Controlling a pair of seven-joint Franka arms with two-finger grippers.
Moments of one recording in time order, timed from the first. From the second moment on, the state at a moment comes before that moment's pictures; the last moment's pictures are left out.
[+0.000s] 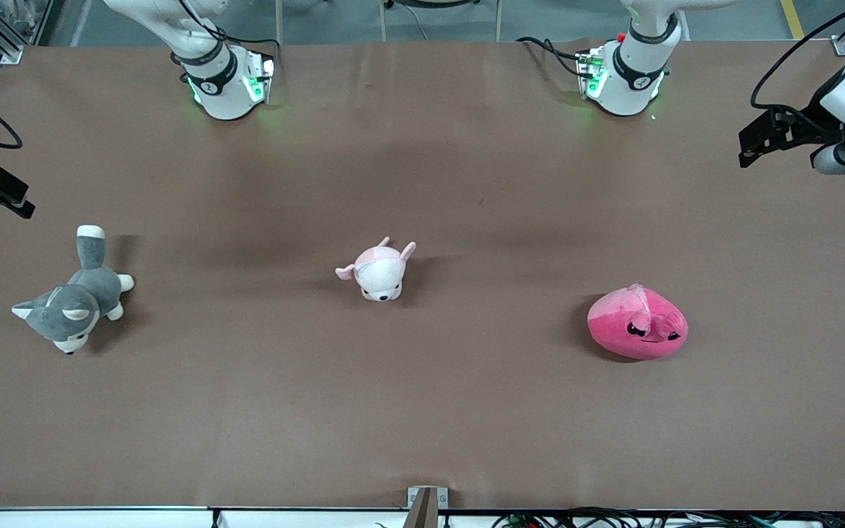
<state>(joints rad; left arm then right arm) 0.01 -0.06 -0.13 -1.56 0.03 1.45 -0.06 -0.06 -0.04 -0.04 -1.62 -0.02 1.68 -0.03</state>
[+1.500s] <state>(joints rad) 0.01 0.38 -0.13 -1.68 0.03 2.12 -0.21 -0.06 -0.04 -0.04 -1.62 -0.02 1.68 -0.03</state>
